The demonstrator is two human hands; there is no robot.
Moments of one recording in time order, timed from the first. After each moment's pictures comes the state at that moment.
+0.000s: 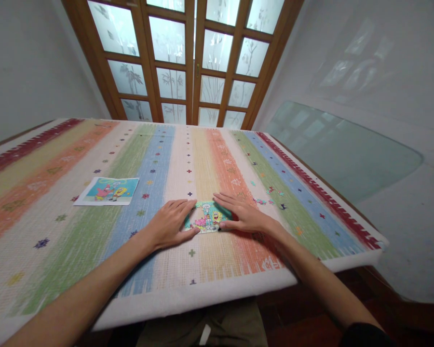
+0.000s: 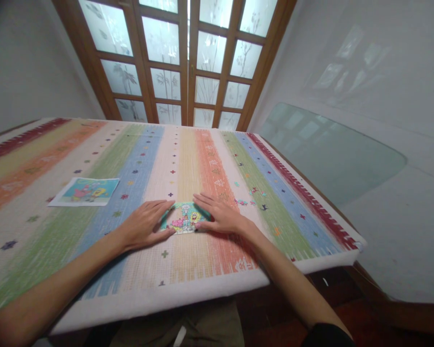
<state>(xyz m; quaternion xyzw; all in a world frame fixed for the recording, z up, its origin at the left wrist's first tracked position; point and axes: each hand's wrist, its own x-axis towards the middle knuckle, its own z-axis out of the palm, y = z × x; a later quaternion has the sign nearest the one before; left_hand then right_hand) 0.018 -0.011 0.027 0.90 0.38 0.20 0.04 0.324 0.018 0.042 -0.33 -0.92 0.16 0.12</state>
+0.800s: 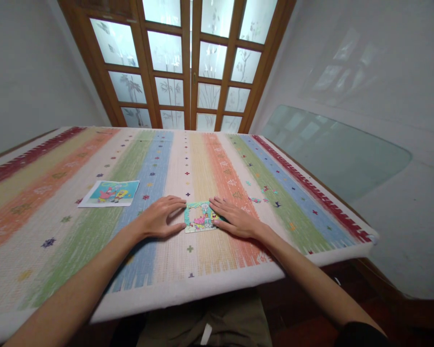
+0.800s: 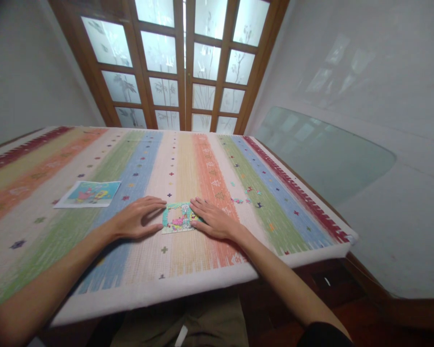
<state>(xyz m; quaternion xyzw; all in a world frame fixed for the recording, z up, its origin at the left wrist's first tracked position) -0.014 0.010 0.032 0.92 0.32 0.21 0.08 0.317 0.003 0.017 -0.34 -0.92 0.17 0.13</state>
